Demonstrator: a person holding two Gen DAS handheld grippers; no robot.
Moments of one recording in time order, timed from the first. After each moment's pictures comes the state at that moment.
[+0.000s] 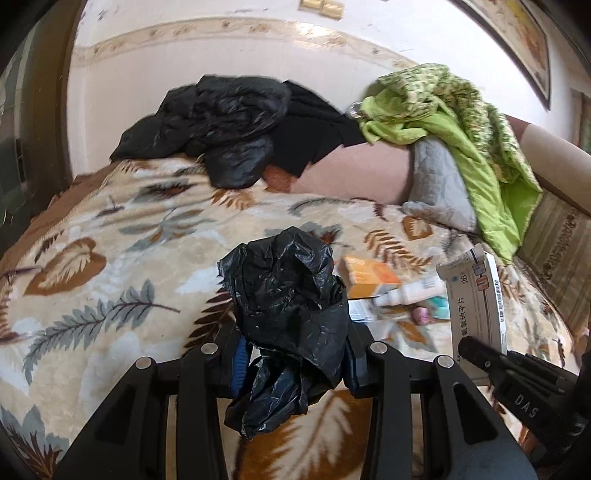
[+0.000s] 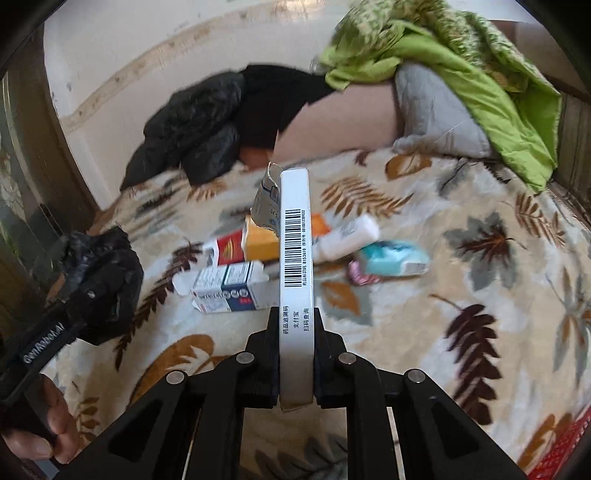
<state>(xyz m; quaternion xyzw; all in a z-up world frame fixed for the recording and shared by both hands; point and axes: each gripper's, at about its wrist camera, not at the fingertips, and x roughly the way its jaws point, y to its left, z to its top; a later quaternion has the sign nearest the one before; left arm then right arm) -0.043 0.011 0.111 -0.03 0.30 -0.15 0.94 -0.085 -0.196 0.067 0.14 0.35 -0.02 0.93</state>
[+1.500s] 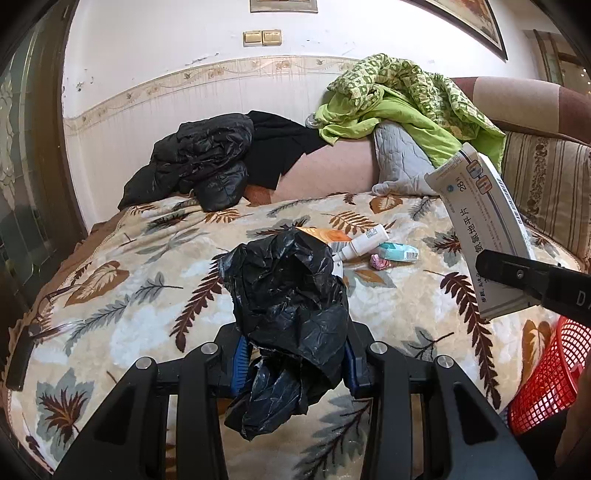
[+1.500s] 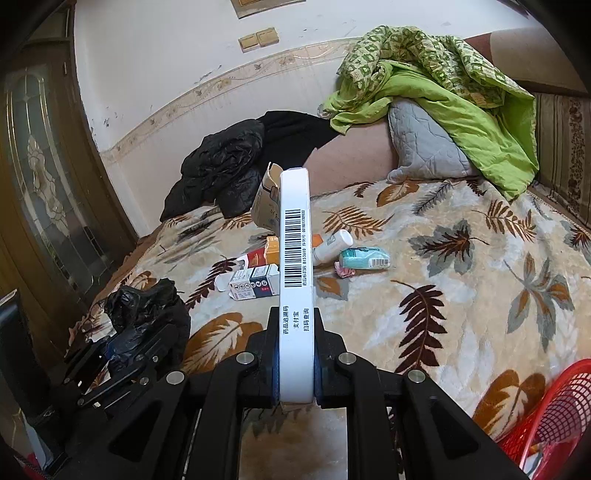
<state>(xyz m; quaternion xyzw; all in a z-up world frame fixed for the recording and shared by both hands) -0.170 -0.037 0.098 0.08 0.24 -0.14 0.96 -0.194 -0.213 0.097 0.15 0.28 0.02 0.95</state>
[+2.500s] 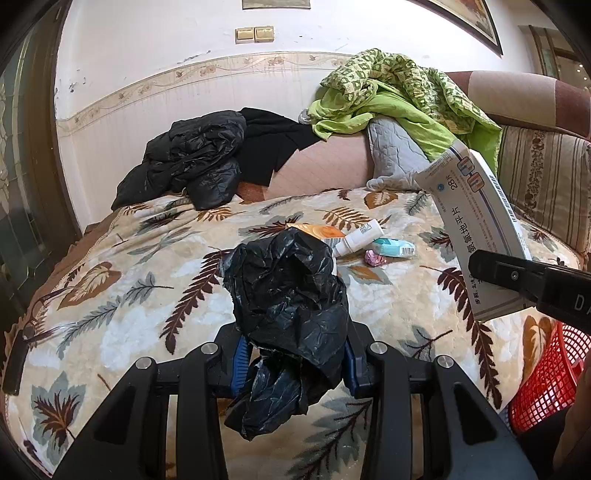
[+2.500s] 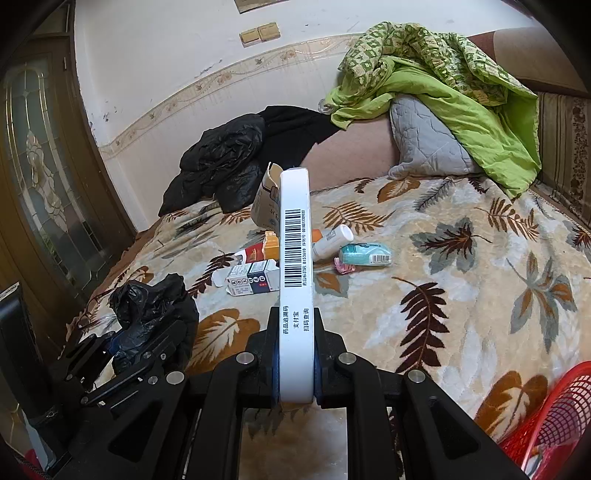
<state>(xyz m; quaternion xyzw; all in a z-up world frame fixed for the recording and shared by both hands) -0.163 -0.044 0.093 0.09 0.25 -0.14 0.95 -0.188 -0.215 0.091 0.15 0.29 0.02 0.95</state>
